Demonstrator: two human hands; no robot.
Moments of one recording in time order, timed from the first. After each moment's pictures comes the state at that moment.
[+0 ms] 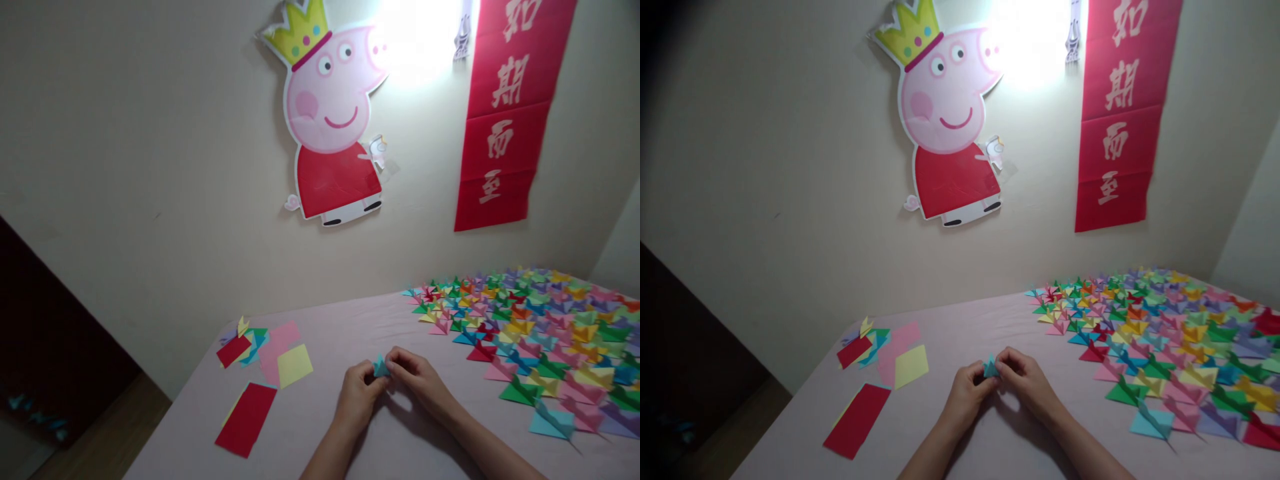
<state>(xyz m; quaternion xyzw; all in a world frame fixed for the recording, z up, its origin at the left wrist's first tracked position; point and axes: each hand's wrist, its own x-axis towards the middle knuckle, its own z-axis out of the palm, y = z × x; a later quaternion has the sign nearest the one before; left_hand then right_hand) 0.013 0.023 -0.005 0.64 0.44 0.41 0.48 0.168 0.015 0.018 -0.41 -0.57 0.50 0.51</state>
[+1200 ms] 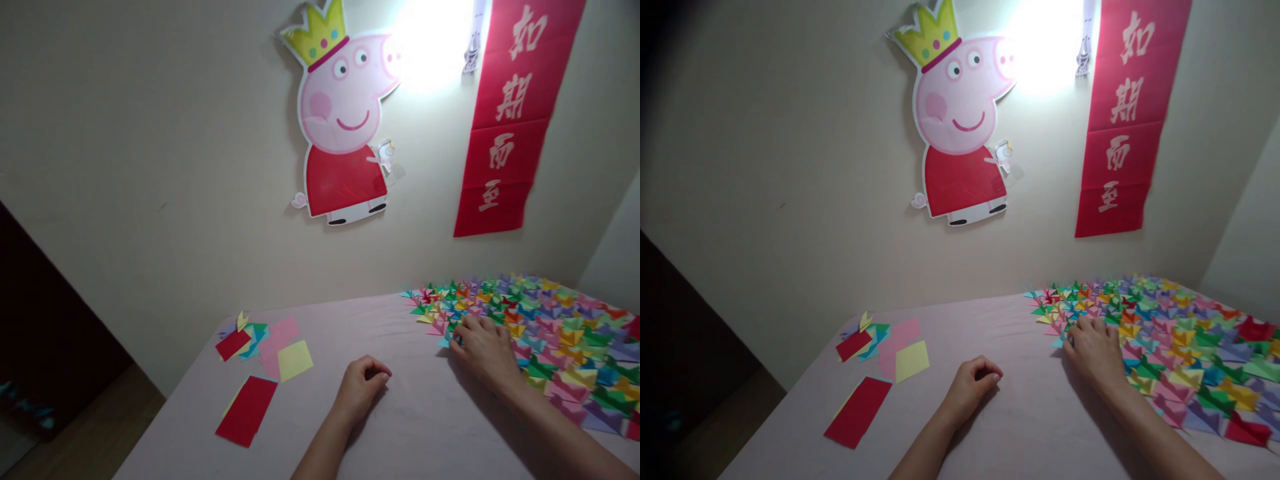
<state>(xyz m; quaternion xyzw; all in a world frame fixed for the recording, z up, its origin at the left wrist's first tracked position) 0.012 0.023 -0.006 0.60 0.43 0.40 0.53 0.289 0.035 0.026 -0.69 -0.67 -0.23 0.13</state>
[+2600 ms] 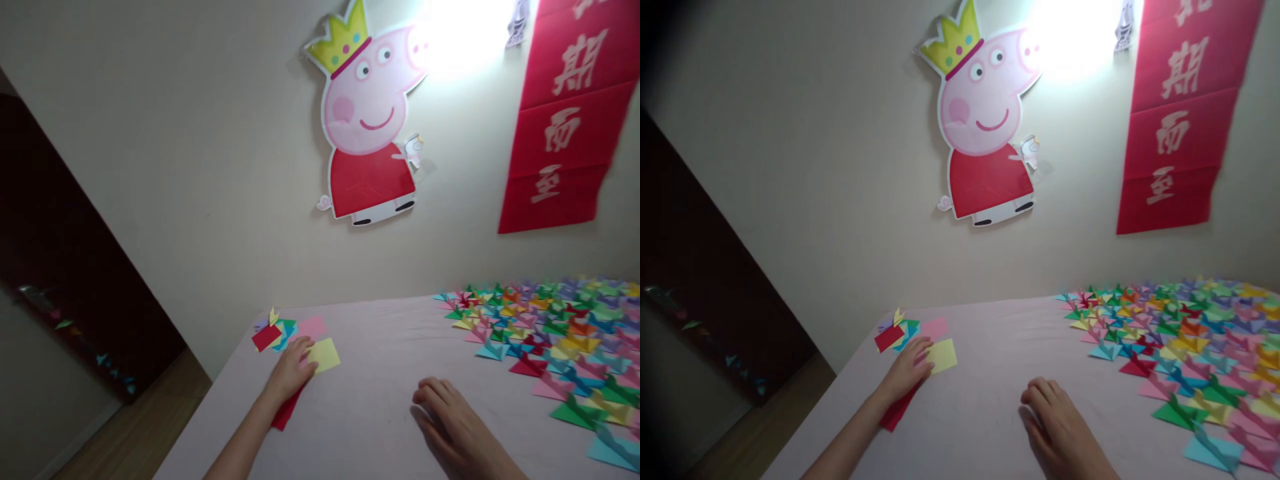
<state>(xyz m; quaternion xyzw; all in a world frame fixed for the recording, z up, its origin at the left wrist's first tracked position) -0.192 0.033 0.027 0.73 0.59 0.29 0.18 0.163 -0.041 -0.005 -0.43 -0.83 0.08 0.35</state>
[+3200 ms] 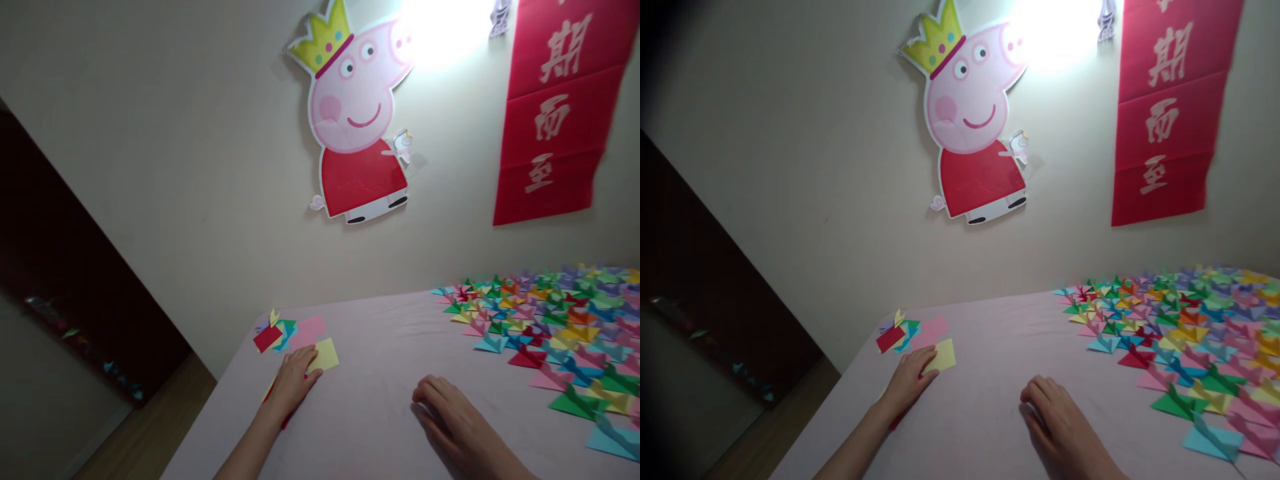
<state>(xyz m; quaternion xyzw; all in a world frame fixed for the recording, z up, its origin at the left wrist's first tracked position) -0.187 0.021 0.014 0.77 0.61 0.17 0.09 0.166 -0.040 -0.005 -0.44 -0.82 0.15 0.34</state>
